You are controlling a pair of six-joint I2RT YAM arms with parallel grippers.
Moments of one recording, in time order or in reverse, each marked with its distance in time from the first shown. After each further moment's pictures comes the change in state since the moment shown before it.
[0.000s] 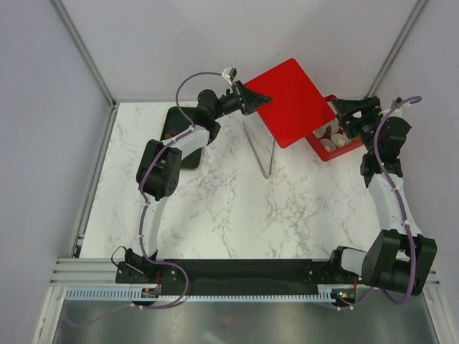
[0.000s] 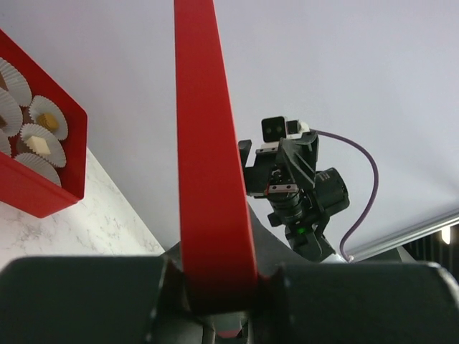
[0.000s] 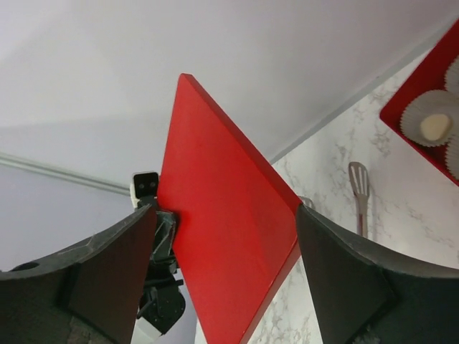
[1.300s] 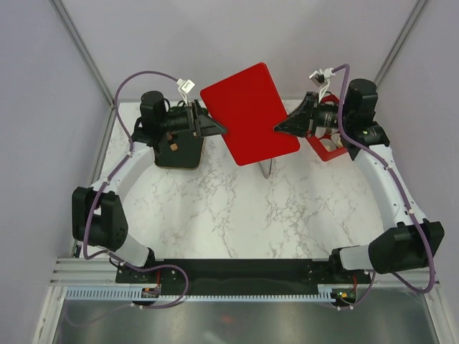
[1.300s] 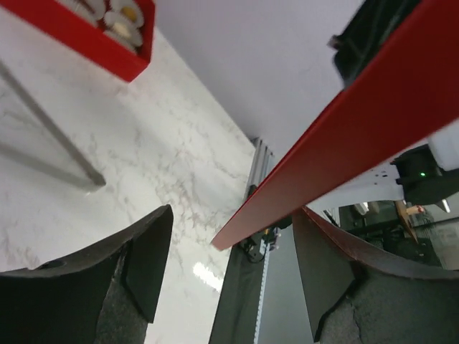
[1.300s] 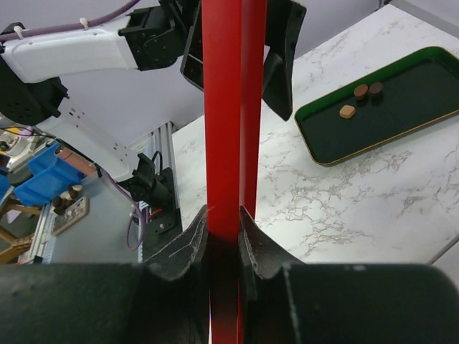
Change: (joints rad) left arm 0.224 -0.760 -0.535 -0.835 0.310 0.823; right arm 0.346 0.122 0.451 -0.506 -0.759 -0.804
